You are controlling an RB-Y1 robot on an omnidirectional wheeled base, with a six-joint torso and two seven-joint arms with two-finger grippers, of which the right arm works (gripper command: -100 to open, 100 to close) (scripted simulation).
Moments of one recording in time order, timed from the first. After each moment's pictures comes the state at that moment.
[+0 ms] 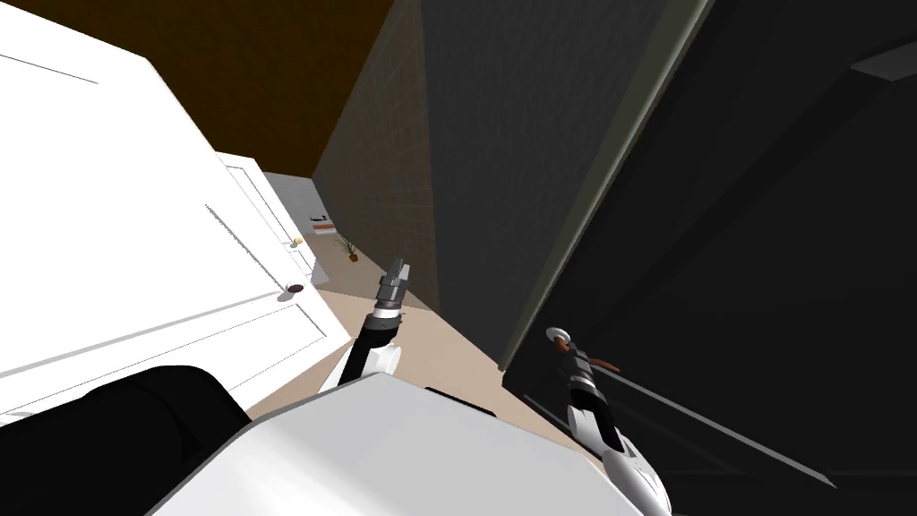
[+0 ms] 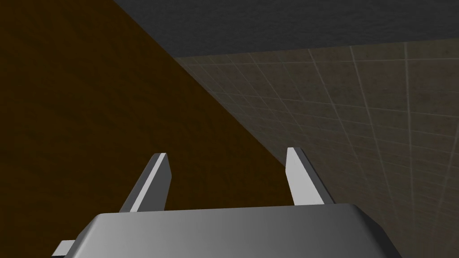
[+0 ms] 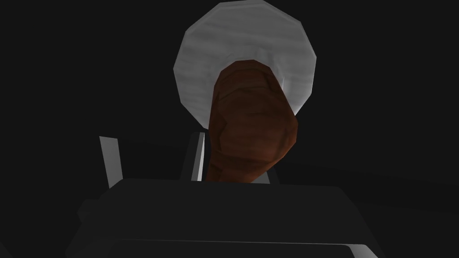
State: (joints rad) arm -0.17 -0.37 -0.18 -0.57 -0.17 -0.72 -0.10
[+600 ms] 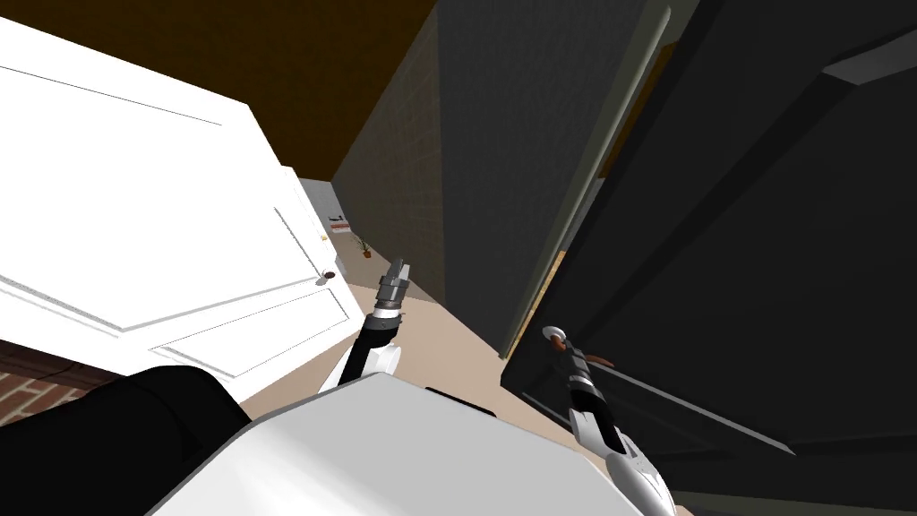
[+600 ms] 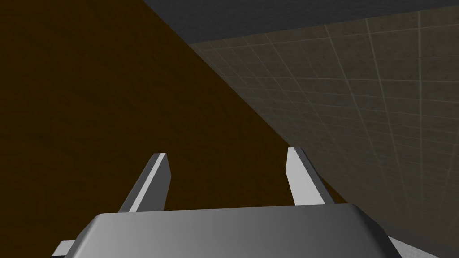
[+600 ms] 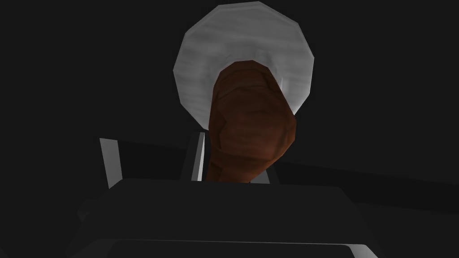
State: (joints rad) arm -0.16 -0.39 -0.12 -0.59 -0.14 -0.74 -0.17
